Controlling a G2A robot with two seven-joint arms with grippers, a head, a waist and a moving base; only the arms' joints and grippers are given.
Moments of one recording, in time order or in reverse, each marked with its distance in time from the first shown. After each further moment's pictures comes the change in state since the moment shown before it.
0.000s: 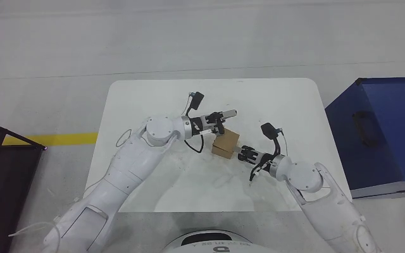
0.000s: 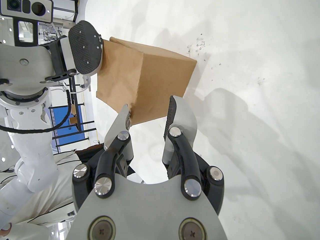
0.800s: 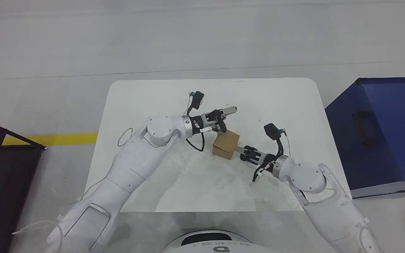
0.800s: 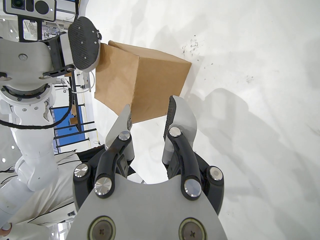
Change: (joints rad) left arm -0.003 -0.018 -0.018 0.048 -0.075 -0.037 0.000; right arm -0.021 0.005 0.028 -0.005 0.008 -0.018 0.007
